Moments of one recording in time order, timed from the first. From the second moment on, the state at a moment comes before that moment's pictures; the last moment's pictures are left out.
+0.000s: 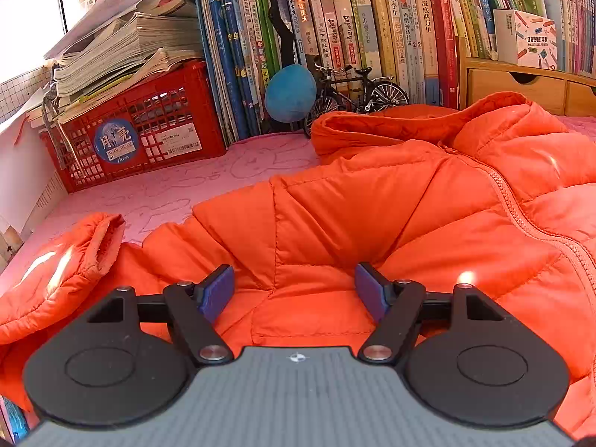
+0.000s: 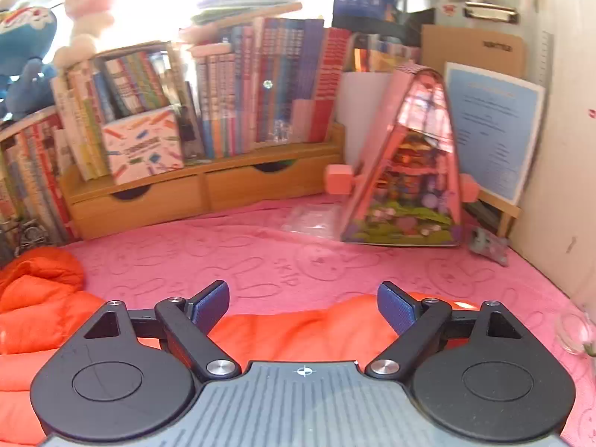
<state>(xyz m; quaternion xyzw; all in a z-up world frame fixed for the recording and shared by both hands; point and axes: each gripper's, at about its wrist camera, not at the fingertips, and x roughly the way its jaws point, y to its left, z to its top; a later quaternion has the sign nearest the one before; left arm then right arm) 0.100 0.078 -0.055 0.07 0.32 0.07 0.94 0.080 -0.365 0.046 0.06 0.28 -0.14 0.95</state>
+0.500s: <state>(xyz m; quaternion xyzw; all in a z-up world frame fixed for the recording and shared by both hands) 0.101 0.082 -0.053 0.05 0.32 0.06 0.94 0.275 -0.175 -0.015 0.09 0.38 0.02 0.92</state>
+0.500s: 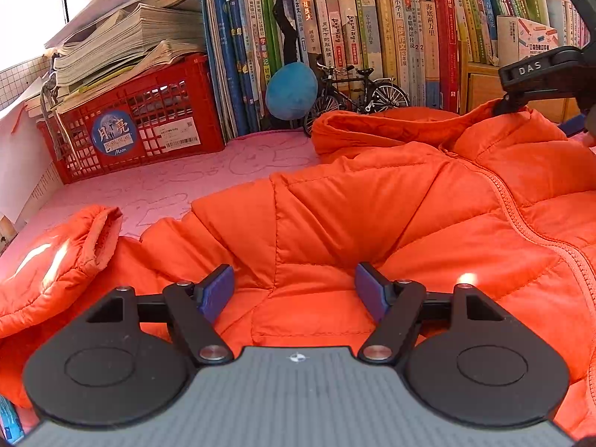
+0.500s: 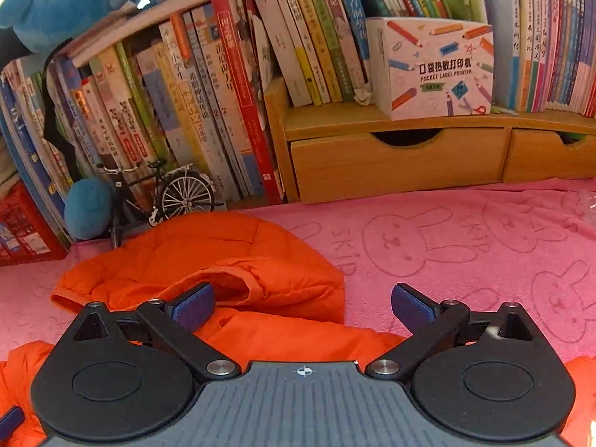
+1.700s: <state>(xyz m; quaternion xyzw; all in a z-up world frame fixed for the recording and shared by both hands) 0.281 0.150 -0.044 -0.19 0.40 -0.05 0.90 0.239 -0.136 -0.003 -0.15 0.27 0.16 0.94</state>
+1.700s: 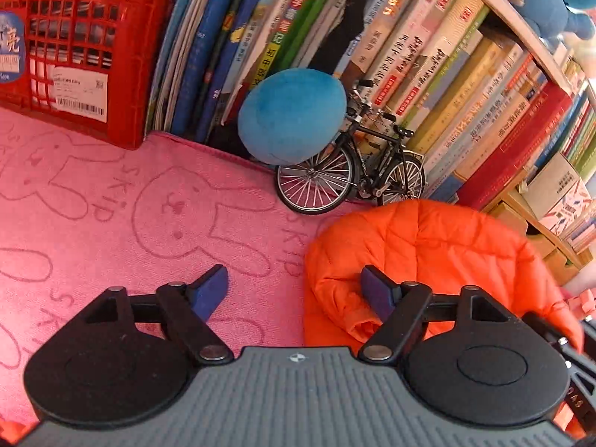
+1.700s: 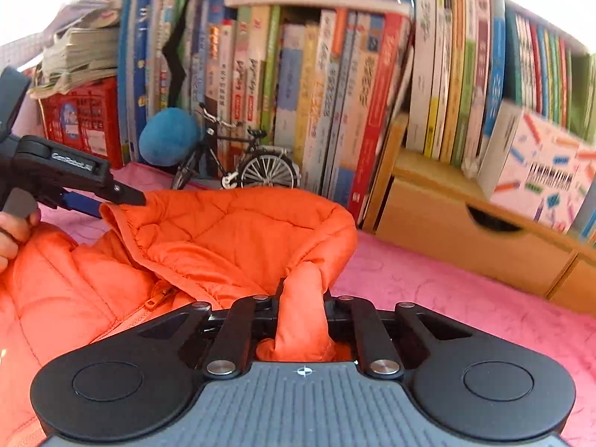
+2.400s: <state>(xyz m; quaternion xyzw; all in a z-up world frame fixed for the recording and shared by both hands) 0.166 0.084 -0.024 0.09 0.28 -0.03 0.95 0.241 -0.131 0.002 -0.22 0.05 -0.01 0.97</state>
